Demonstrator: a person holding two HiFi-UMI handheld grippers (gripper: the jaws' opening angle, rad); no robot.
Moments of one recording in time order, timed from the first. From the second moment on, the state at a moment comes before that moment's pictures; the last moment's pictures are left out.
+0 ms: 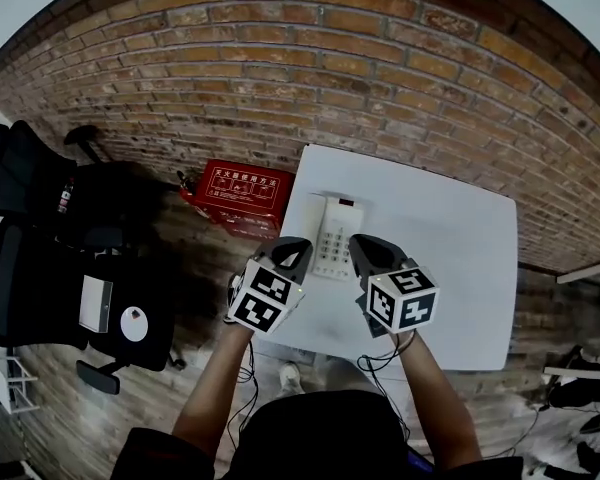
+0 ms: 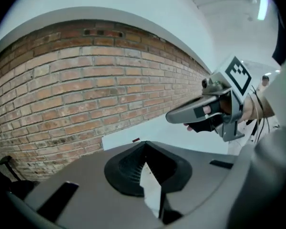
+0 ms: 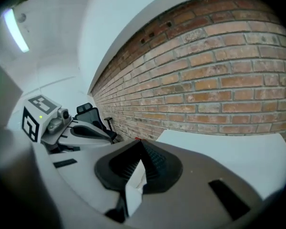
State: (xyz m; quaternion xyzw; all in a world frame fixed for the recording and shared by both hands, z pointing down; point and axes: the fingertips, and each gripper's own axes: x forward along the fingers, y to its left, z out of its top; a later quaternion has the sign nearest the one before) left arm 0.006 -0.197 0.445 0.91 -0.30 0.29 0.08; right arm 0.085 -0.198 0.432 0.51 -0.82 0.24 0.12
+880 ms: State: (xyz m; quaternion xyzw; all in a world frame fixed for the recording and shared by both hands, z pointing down) left arm -0.046 -0.107 0.322 0.95 -0.30 0.12 0.05; right arm 0.032 -0.101 0.317 0.55 -0.83 0.12 0.03
